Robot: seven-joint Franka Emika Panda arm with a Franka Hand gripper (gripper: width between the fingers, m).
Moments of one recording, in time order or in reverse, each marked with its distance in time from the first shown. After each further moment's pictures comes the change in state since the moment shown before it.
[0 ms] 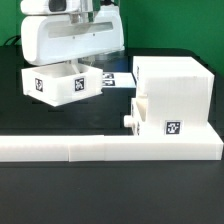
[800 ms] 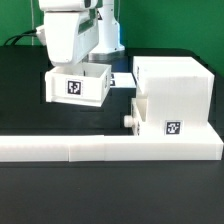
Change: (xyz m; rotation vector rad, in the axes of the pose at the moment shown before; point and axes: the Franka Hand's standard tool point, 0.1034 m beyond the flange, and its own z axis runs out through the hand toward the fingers) arm 0.007 0.013 -0.004 0.031 -0.035 -0.534
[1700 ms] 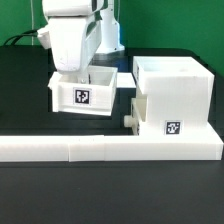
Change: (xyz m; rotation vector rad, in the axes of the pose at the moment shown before) arm 0.014 0.029 -0.001 0.055 0.006 -0.027
